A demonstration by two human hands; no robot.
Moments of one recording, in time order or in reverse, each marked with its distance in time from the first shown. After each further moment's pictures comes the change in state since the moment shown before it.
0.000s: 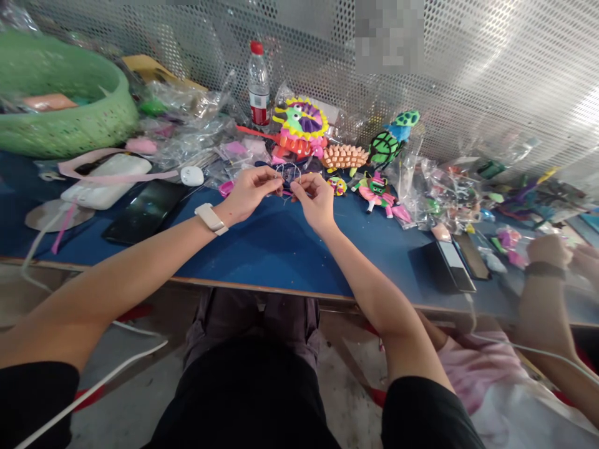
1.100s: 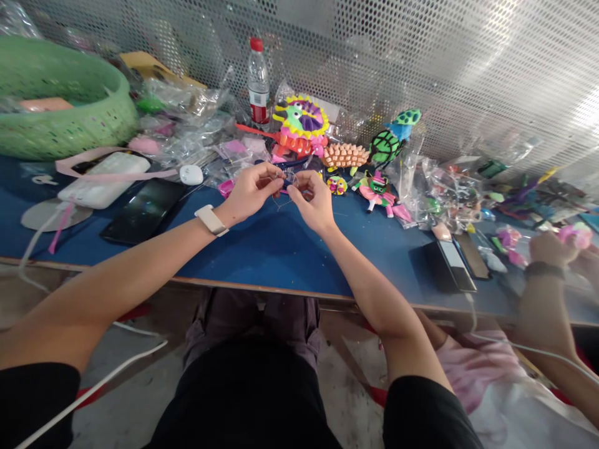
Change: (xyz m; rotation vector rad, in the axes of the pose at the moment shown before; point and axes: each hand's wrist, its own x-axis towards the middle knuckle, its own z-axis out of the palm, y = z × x) left_hand -0.002 -0.002 -0.002 0.240 -0.027 0.167; right_hand -0.003 -0.003 -0.006 -0.177 -0.114 -0.074
